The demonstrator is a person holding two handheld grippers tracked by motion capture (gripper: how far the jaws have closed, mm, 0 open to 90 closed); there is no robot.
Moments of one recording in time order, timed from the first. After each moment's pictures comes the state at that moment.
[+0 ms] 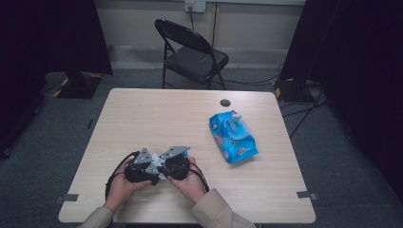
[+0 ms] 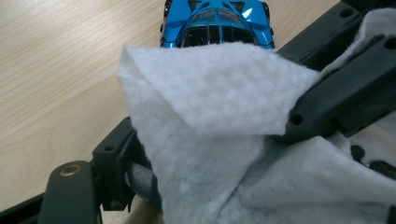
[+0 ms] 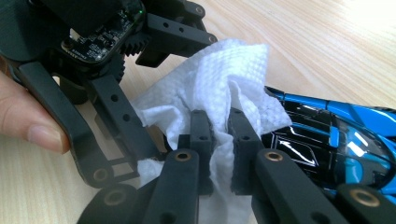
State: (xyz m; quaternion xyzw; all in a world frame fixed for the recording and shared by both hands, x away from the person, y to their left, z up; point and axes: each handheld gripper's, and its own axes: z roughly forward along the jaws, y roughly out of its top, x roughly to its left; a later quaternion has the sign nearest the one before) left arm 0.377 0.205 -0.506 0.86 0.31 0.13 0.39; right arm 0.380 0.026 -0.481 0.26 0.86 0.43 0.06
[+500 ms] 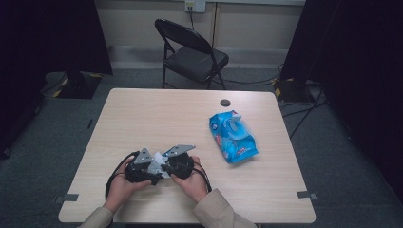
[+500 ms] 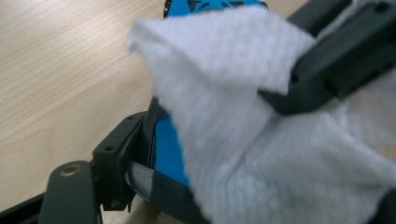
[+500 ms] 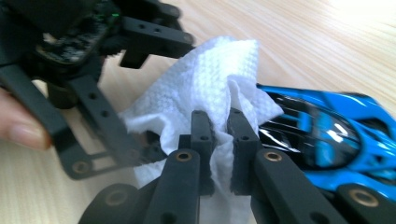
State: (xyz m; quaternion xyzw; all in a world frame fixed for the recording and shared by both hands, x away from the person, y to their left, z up) left arm 0.377 0.205 -0.506 0.86 0.31 0.13 0.39; right arm 0.384 0.014 -0.481 0.29 0.85 0.44 0.06
